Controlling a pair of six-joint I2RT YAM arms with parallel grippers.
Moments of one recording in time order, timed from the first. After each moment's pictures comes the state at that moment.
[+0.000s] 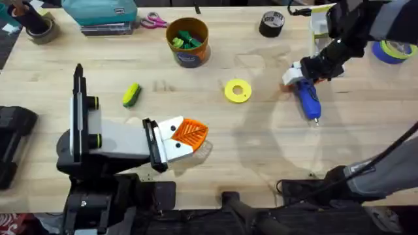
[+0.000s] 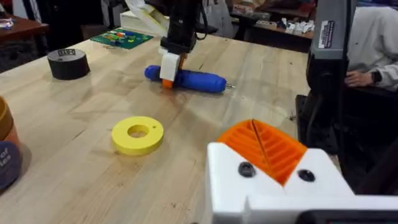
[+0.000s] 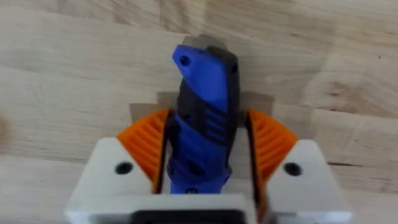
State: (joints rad) left arm 0.04 0.01 0.01 -0.15 1.28 0.04; right arm -0.08 1.79 1.17 -0.82 -0.01 -0.19
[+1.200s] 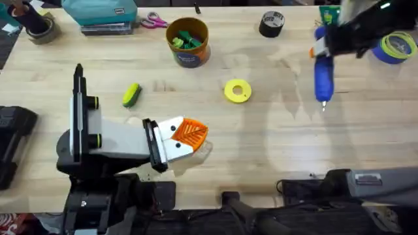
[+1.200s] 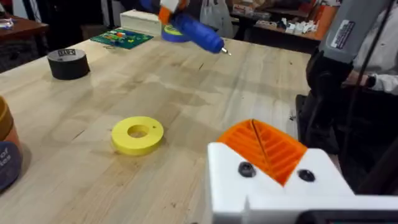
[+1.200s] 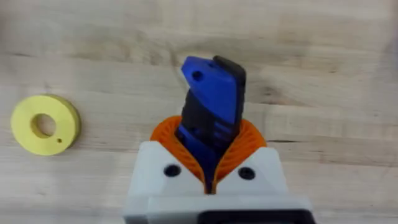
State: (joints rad) left arm 0.04 0.01 0.01 -0.15 1.28 0.04; right arm -0.08 1.56 1.32 -0.96 0.00 -0.15
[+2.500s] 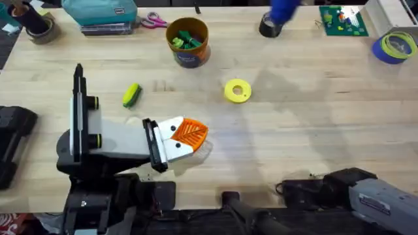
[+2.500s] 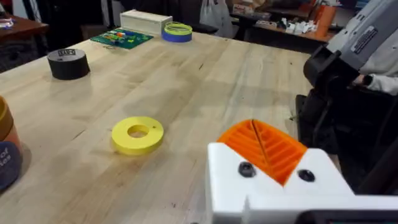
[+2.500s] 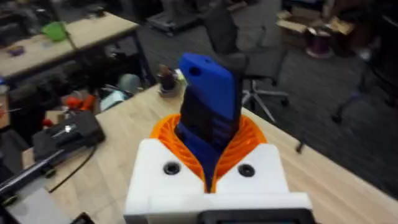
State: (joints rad) left arm 0.04 0.01 0.01 -0.15 1.28 0.04; right arm 0.18 1.13 1.32 -0.29 -0.65 0.11
